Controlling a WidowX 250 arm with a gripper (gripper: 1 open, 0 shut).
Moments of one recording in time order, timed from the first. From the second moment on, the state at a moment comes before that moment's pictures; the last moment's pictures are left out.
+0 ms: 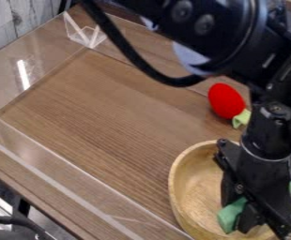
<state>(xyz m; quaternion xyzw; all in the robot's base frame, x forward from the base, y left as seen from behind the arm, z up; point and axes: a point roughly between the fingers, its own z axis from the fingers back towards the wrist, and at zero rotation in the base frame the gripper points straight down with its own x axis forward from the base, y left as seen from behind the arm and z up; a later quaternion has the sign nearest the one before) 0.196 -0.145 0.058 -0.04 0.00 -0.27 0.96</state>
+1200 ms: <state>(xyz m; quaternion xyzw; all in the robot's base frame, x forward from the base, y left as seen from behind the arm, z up) 0.187 -0.143 0.067 -0.02 -0.01 -0.26 0.97</state>
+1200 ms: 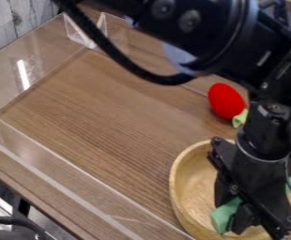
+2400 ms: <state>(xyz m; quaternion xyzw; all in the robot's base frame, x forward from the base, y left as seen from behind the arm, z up) 0.204 -0.149 0.087 -0.01 -0.02 -0.19 0.98</state>
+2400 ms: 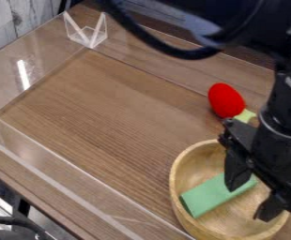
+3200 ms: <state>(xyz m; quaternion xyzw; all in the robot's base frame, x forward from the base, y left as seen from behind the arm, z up) 0.211 -0.155 0.062 -0.01 -0.02 -0.18 0.98</state>
